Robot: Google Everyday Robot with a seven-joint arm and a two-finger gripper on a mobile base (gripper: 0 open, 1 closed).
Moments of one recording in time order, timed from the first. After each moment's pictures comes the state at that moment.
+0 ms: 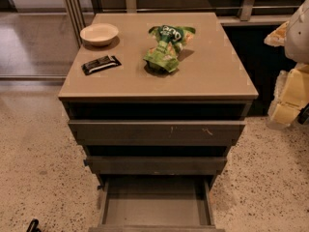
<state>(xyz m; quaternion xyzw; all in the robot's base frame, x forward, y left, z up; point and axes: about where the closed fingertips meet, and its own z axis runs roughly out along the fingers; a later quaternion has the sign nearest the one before) 0.438 -0.216 0.977 -0.60 0.78 -0.04 0.16</state>
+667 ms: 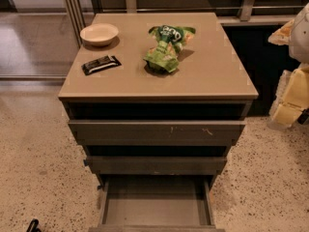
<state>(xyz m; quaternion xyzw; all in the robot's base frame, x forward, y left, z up) 0.436 -0.215 0.981 -0.59 0.78 -0.04 0.17</state>
